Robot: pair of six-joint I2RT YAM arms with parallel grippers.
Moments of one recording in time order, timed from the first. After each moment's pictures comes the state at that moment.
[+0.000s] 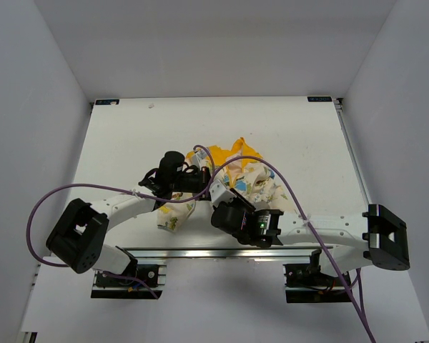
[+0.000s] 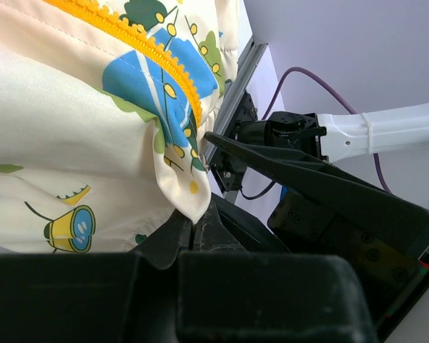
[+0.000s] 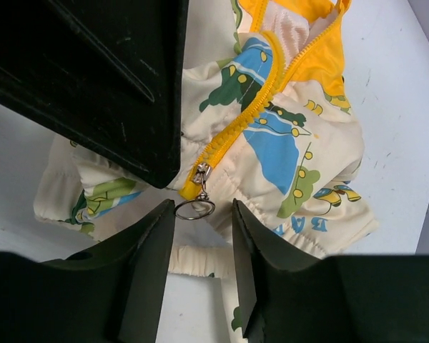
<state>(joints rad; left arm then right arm) -0.60 1.41 0.70 0.26 0.80 -0.78 1.37 1.34 0.87 -0.39 0.86 0.11</state>
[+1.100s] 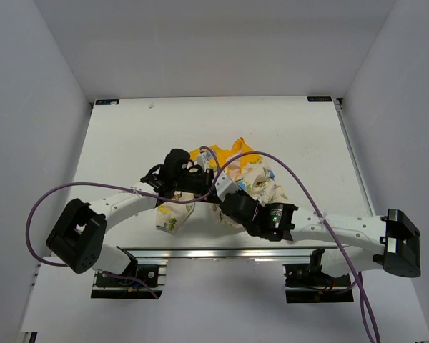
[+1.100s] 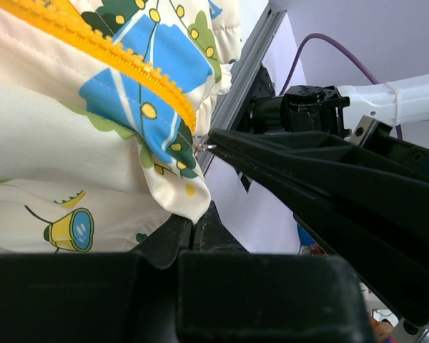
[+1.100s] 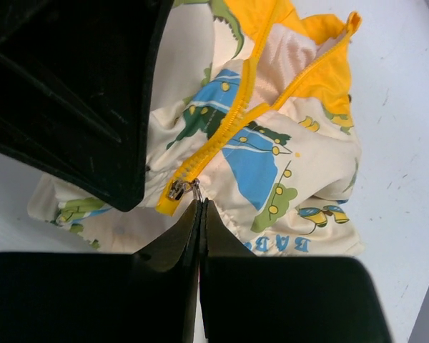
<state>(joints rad) -0.64 1.41 0.78 0.08 0.80 -0.64 1.29 1.24 0.87 -0.38 0.69 0.02</state>
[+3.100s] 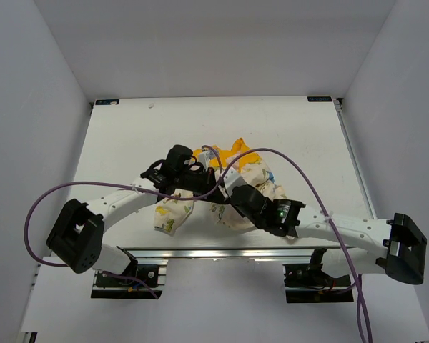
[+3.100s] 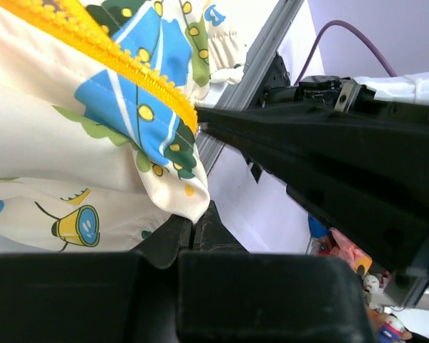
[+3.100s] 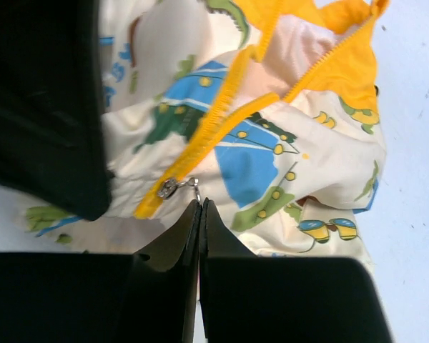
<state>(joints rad) -0.65 1.41 0.86 -0.11 0.78 -0.55 1.19 1.19 0.80 -0.29 0.55 0.03</state>
